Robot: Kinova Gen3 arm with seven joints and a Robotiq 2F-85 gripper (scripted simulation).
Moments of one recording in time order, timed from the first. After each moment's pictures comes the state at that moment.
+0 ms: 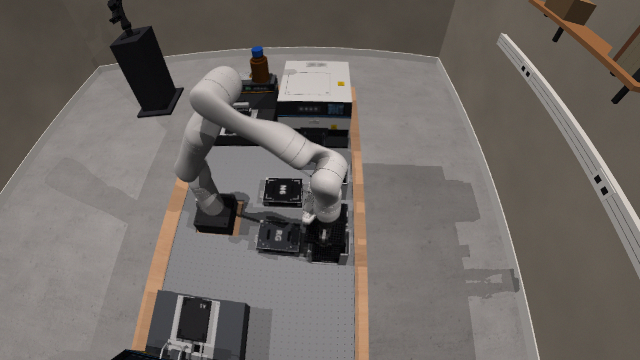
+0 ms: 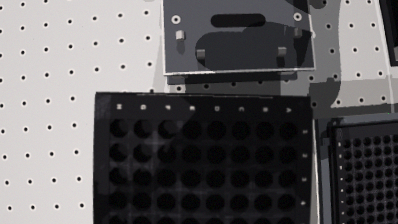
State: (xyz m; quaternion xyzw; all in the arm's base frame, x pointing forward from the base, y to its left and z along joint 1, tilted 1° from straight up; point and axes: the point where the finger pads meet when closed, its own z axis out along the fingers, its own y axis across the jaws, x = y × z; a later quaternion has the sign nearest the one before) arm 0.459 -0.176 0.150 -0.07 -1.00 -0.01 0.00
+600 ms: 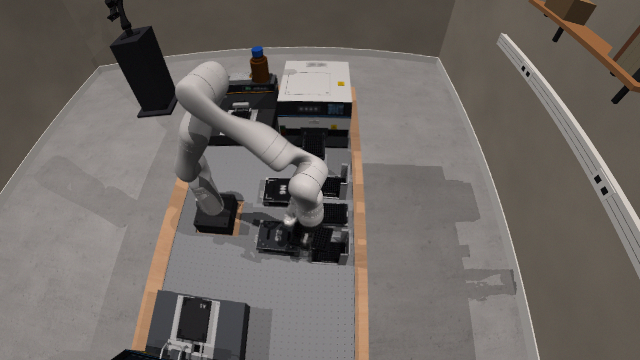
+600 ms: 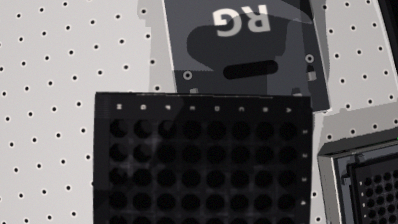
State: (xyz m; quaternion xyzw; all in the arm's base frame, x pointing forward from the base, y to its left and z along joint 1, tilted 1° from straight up) arm 0.412 -0.189 0.150 -0.12 -0.99 0.00 0.00
